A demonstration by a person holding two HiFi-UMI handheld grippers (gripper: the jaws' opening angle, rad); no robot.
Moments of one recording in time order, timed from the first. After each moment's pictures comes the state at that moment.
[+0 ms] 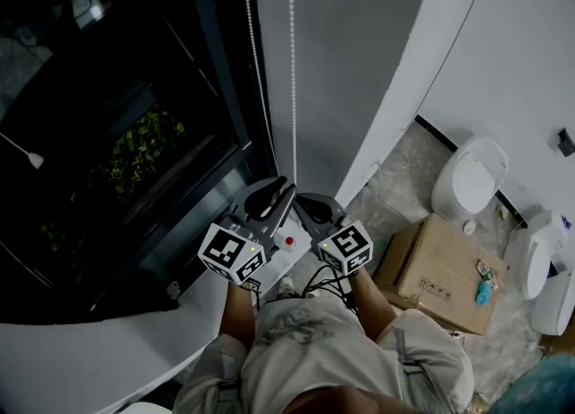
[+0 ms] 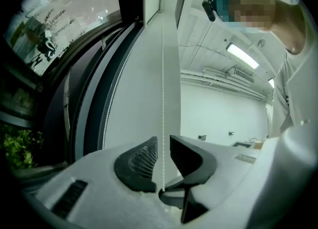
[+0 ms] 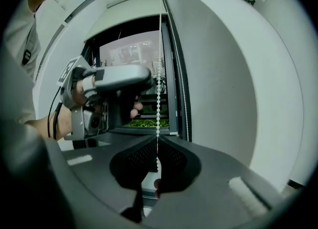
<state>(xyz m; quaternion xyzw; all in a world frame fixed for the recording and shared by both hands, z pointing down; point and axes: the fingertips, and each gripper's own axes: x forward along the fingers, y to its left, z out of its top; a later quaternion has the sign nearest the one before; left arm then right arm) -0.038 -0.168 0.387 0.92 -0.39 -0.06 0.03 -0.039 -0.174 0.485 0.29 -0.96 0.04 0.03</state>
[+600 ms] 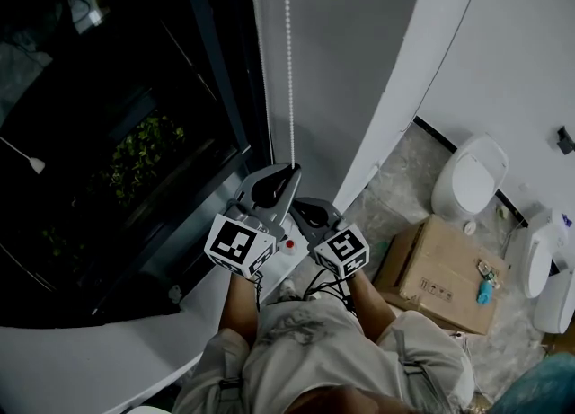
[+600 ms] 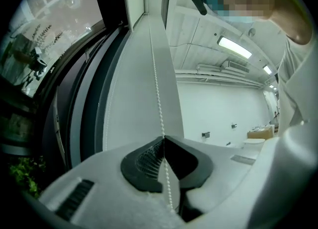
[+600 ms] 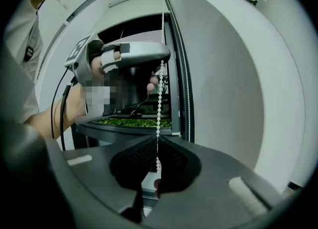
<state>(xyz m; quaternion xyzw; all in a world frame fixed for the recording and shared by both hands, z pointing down) -0.021 -0.185 0.343 0.92 -0.39 -0.04 -0.05 -0.045 -0.170 0.483 0.29 -0.96 0.03 0.04</state>
